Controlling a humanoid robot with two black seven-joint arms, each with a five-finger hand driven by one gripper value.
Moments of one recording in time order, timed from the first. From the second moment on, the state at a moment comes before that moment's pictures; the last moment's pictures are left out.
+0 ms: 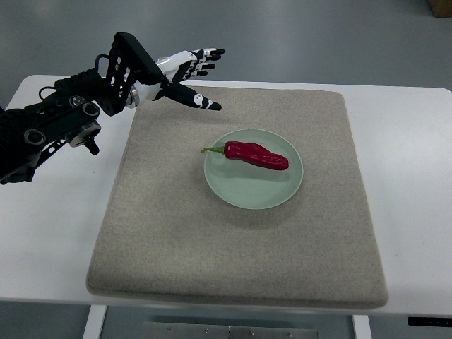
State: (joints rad) left arm -1.05 0.41 -0.36 -0.87 0.68 -0.14 -0.22; right arm 0.03 0.00 0.02 0.09 -0.13 0.01 0.06
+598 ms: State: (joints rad) left arm -0.92 0.50 -0.47 -0.79 -0.10 -0.38 -0.18; right arm 0.03 0.00 0.02 0.09 -0.13 0.01 0.06
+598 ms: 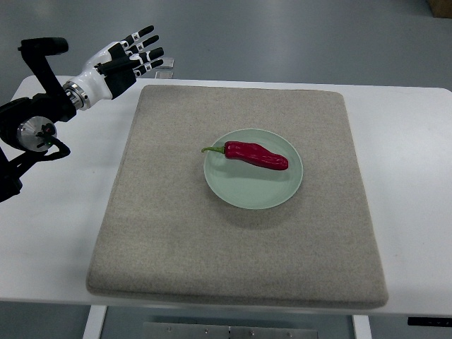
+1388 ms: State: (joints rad) left arm -0.81 0.50 -0.64 -0.75 -0.21 -0.51 -0.01; right arm 0.03 0.00 0.02 0.09 -0.13 0.01 0.06
